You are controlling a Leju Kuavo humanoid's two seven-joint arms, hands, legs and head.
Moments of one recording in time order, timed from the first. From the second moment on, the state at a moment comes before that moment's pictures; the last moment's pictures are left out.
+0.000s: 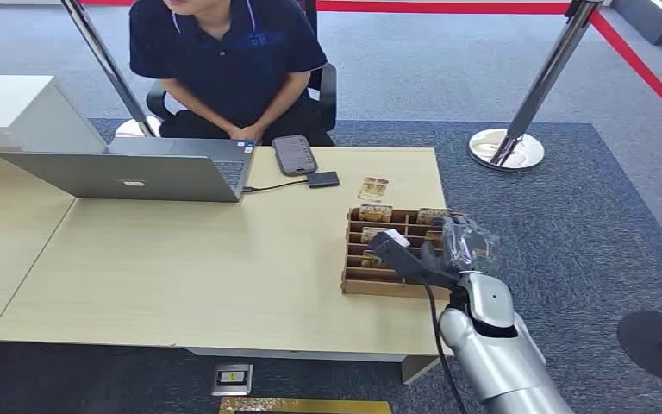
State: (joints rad) left arm -0.08 -0.26 1.00 -0.20 -1.24 0.53 -0.06; right arm -0.35 0.12 0.28 -0.90 1.32 -0.28 0.10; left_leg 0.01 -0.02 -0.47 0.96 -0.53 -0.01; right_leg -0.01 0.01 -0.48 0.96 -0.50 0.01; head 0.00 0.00
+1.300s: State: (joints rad) left arm -0.08 -0.26 1.00 -0.20 -1.24 0.53 -0.07; right arm -0.36 0.12 0.30 -0.88 1.35 -0.30 0.10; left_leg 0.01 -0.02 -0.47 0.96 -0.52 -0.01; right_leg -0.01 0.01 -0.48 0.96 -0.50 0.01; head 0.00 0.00
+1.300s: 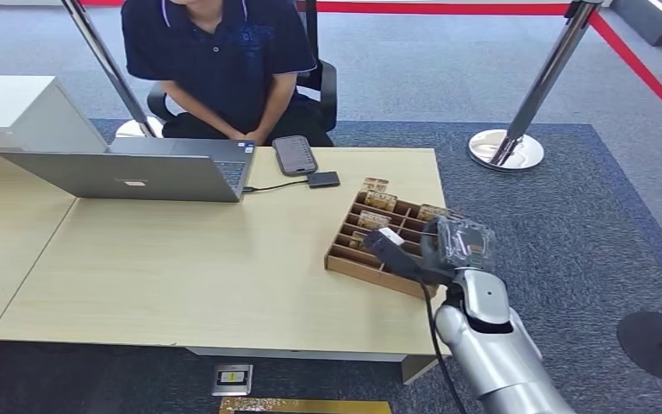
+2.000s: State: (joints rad) left arm -0.08 -0.26 1.00 -0.20 -1.23 0.53 -0.07; right arm -0.34 0.12 0.35 -0.98 1.38 -0.28 0.09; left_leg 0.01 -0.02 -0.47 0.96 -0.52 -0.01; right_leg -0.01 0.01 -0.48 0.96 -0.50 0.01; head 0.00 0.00
